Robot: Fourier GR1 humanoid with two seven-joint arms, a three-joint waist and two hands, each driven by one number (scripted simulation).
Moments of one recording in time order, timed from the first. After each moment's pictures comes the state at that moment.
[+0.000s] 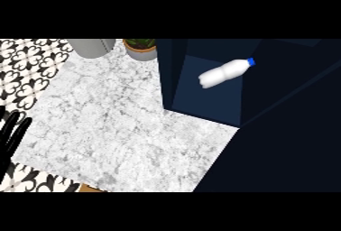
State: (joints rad) left arm 0.25 0.75 -0.10 -1.79 1.01 -0.30 -0.43; right arm 0.27 -0.52 0.63 -2.47 -0.04 0.50 0.13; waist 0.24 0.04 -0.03
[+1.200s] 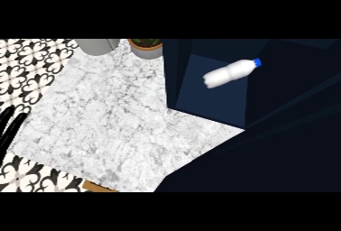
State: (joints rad) left arm 0.22 0.77 -0.07 -1.75 1.03 -0.35 -0.42; right arm -0.06 -0.35 0.53 -2.26 -0.27 0.49 0.35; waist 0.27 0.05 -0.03
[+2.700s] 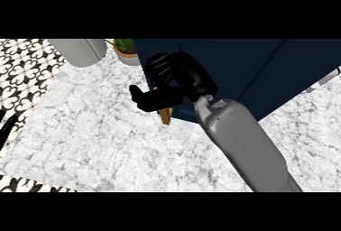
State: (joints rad) left arm 0.24 0.75 -0.03 -1.66 1.05 -0.39 -0.44; right arm -0.83 0.00 0.31 -1.35 -0.16 -0.06 0.56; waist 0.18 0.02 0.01
